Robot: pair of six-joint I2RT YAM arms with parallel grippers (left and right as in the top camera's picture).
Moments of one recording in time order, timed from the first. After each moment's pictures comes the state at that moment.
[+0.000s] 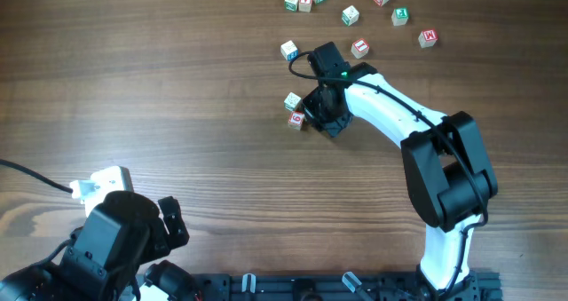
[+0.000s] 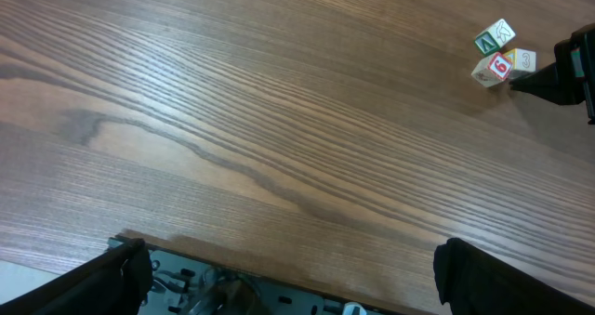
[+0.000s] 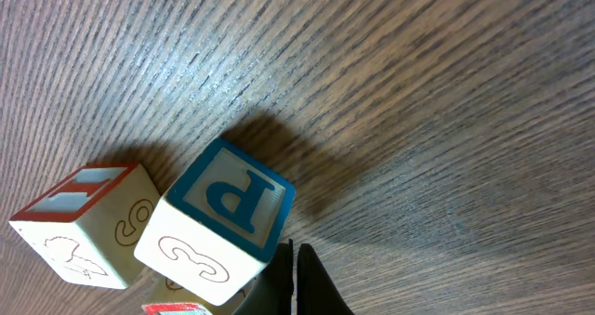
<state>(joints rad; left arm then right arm) -0.55 0.75 1.33 -1.68 -0.33 -0.81 0.47 2.07 1.41 -0.71 -0.20 1.27</state>
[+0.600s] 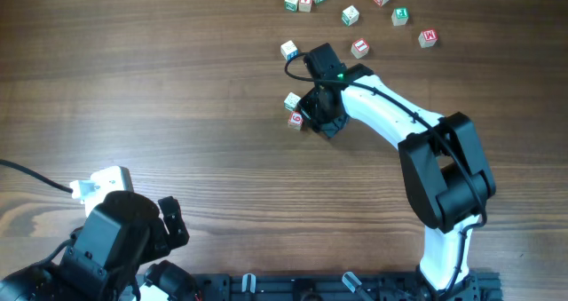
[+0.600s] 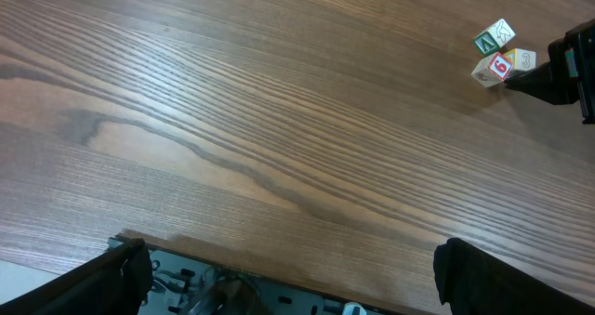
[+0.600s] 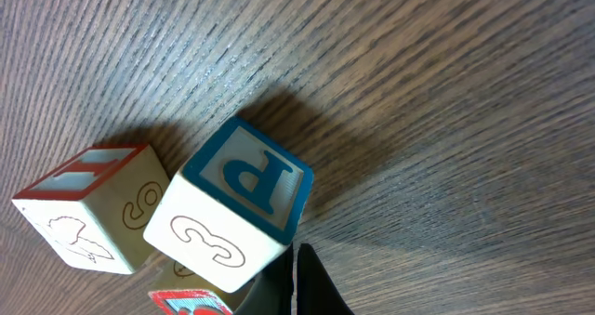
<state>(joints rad) -0.55 0.75 1.33 -1.68 -0.33 -0.81 0.48 2.07 1.41 -0.70 -0.20 1.27</state>
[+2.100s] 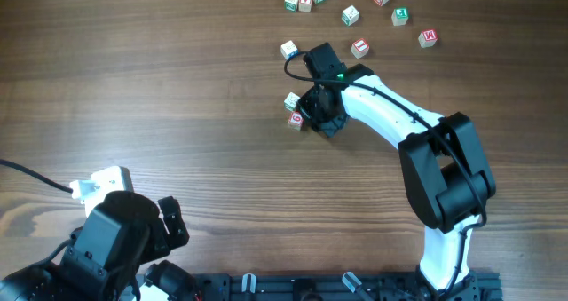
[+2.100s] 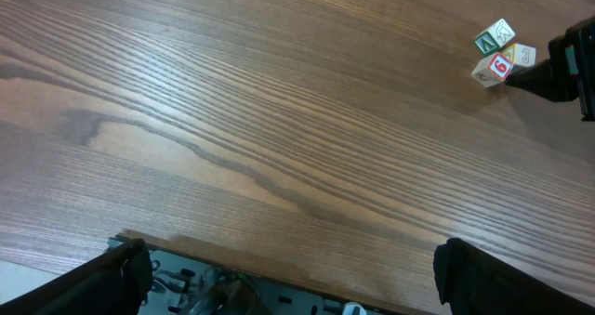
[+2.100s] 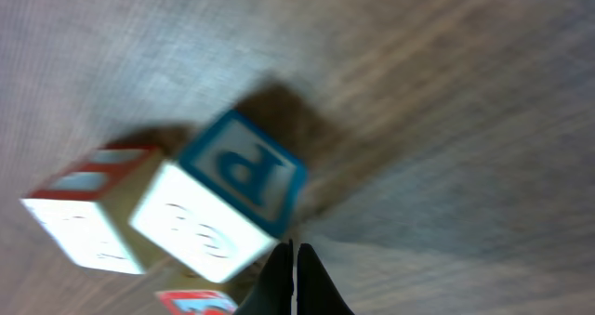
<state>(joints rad) -0.55 0.75 1.33 -1.68 -0.33 -0.81 0.48 2.07 1.41 -0.70 -0.20 1.27</state>
